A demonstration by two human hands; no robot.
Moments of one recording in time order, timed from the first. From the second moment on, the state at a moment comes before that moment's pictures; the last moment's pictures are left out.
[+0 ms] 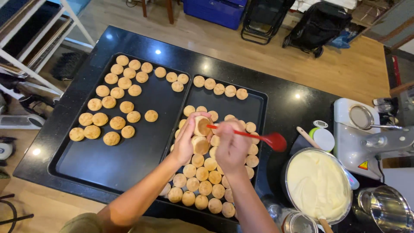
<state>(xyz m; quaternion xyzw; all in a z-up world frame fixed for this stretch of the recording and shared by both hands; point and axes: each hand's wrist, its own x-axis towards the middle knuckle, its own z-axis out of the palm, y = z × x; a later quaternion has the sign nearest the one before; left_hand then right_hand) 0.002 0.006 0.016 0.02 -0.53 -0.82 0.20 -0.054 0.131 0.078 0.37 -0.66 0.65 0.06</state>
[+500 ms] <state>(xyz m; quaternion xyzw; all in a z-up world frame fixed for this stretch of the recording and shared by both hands) 0.009 0.008 0.028 0.04 -0.78 -0.58 0.24 -0.043 0.122 0.054 0.42 -0.70 0.55 0.14</state>
